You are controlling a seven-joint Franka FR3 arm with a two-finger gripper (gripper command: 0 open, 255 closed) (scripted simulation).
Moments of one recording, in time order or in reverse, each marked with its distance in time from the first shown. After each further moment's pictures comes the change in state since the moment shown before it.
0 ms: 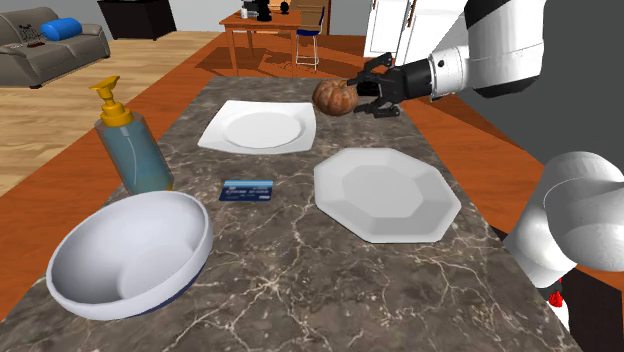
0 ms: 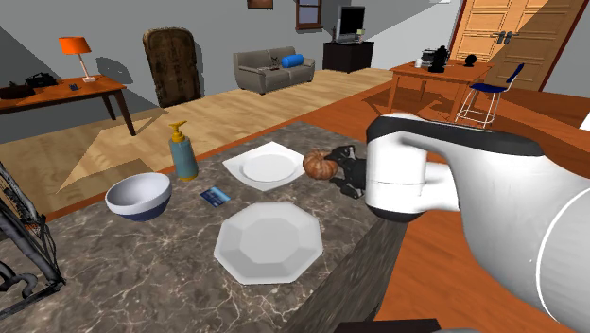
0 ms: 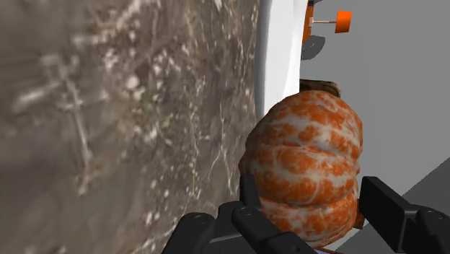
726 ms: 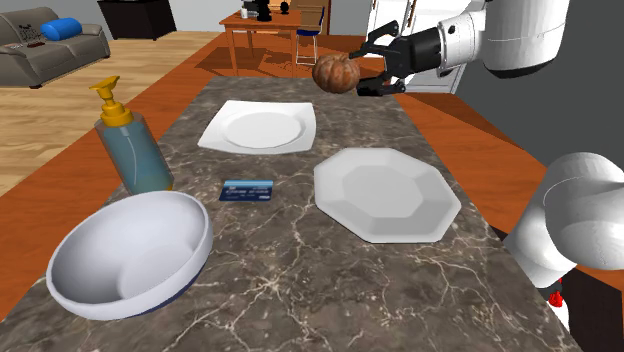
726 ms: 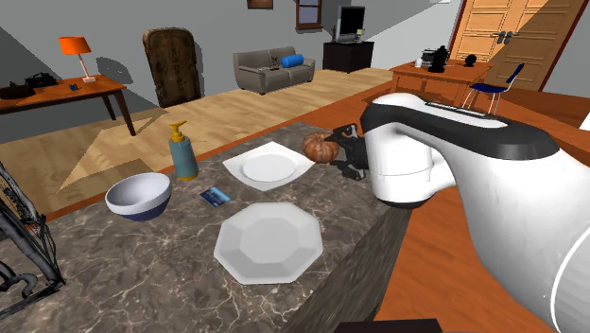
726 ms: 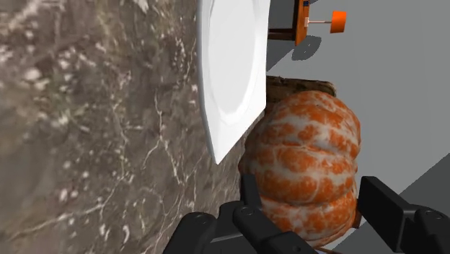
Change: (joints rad) arm -0.063 -0.051 0.056 0.060 -0.223 -0.048 0.272
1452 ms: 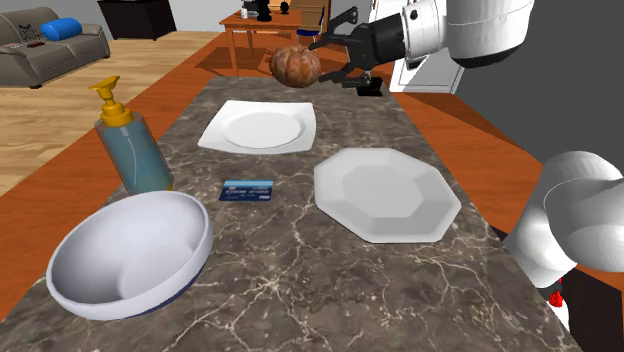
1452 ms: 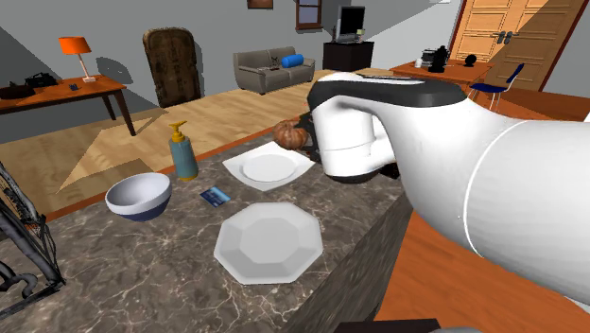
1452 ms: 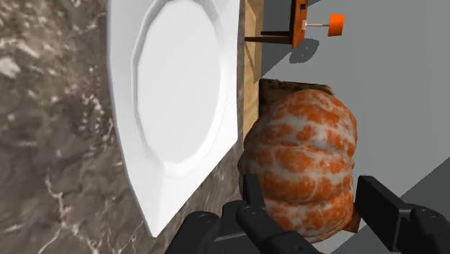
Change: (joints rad) arm 0.095 0.199 0.152 0.177 0.160 0.160 0.005
